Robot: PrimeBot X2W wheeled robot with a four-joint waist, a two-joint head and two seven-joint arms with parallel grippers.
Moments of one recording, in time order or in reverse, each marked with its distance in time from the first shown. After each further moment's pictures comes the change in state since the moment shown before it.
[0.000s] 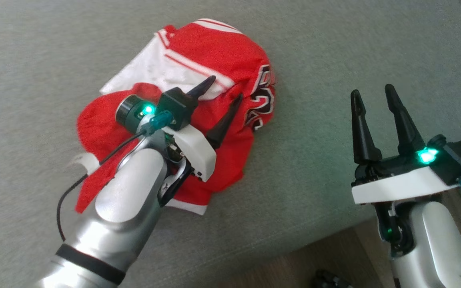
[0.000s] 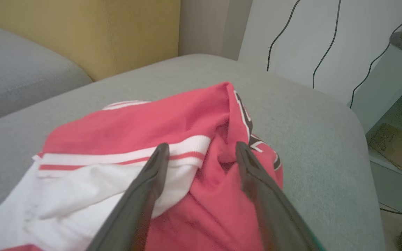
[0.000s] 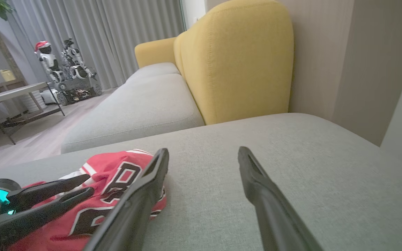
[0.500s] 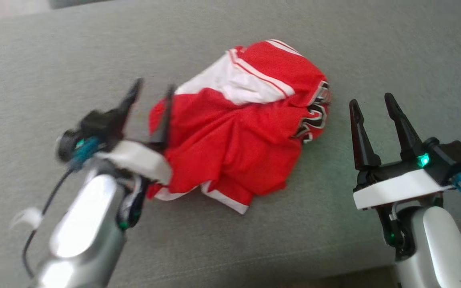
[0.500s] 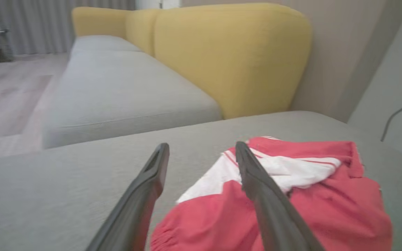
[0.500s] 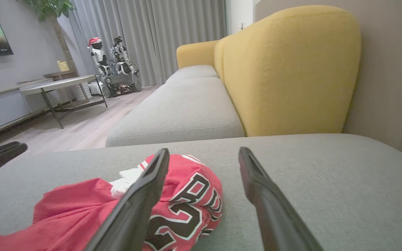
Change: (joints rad) left arm 0.182 0.076 0.168 -0.188 -0.079 0.180 -0.085; right arm 0.018 0.000 -0.021 0.002 -0.082 0.000 0.056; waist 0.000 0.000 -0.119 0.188
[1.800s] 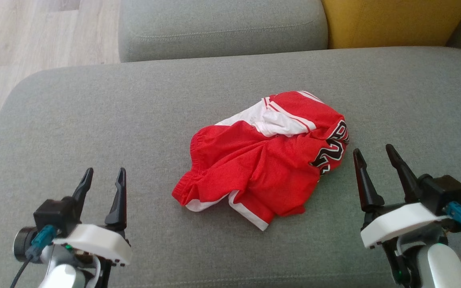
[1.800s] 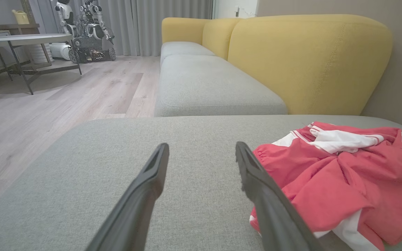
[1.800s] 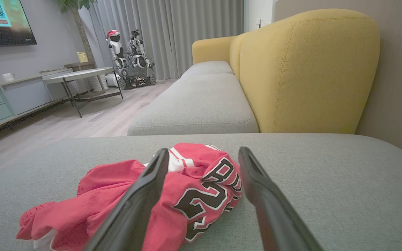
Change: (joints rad) left arm 0.464 0.171 0.124 -0.295 -0.069 0.163 0.047; right arm 0.161 -0.002 -0.047 0.011 -0.034 0.000 0.093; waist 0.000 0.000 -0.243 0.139
